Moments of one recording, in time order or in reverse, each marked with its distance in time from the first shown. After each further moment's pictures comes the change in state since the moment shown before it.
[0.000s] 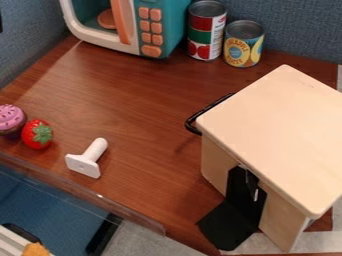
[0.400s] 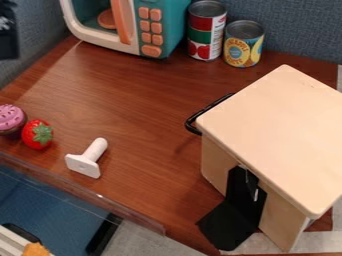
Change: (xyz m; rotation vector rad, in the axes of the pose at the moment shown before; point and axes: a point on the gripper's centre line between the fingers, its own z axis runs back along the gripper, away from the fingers) arm 0.019 -0.014 -0.031 -0.068 0.015 -0.007
